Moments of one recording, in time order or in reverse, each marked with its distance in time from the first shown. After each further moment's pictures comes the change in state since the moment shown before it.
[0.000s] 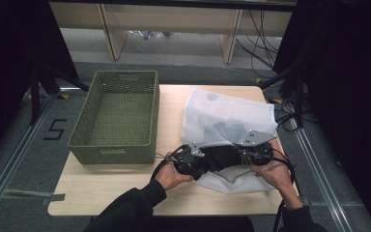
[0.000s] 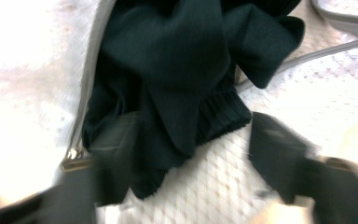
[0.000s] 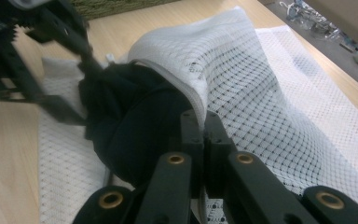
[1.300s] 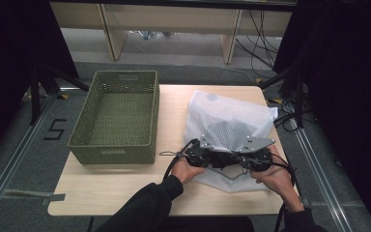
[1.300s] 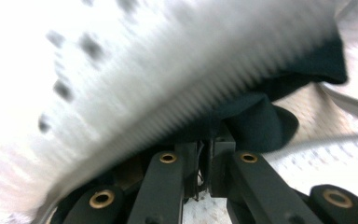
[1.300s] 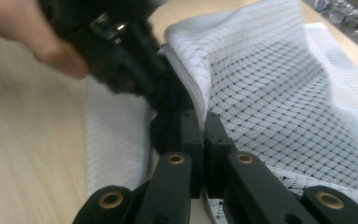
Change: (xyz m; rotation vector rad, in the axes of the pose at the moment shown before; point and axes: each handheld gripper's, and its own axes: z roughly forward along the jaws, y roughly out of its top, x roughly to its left) left arm 0.003 0.024 0.032 -0.153 0.024 -0.123; right arm 0.012 -0.007 -0.001 0.025 0.086 -0.029
